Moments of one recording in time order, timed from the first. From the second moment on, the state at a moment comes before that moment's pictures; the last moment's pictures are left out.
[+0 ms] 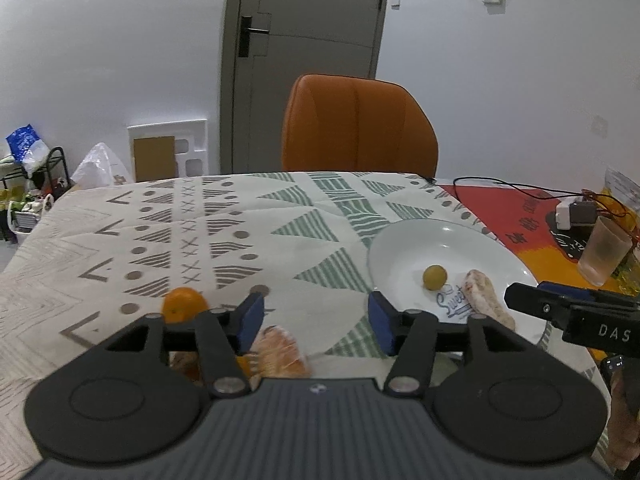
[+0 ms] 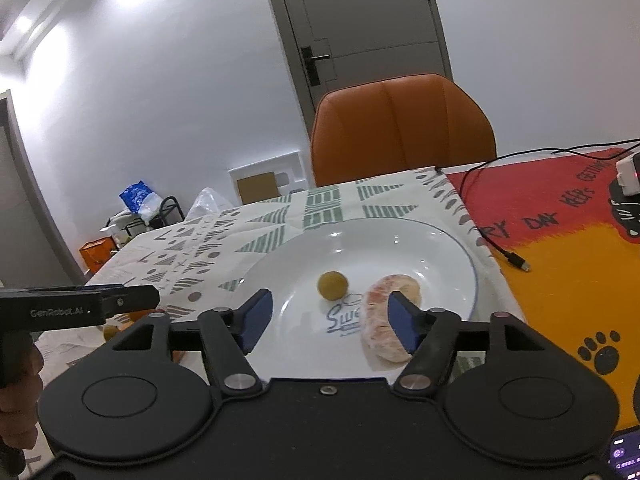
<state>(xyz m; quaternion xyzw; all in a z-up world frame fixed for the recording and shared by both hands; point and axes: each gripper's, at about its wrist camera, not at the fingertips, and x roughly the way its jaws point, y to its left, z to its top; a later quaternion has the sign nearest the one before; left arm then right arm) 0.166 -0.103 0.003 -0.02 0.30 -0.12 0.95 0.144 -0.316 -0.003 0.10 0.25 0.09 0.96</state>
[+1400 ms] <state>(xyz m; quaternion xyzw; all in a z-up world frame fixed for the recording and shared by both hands) 0.112 -0.013 -0.013 -0.04 0.30 -0.04 0.95 0.135 -0.233 -0.005 0.08 0.26 0.21 0.94</state>
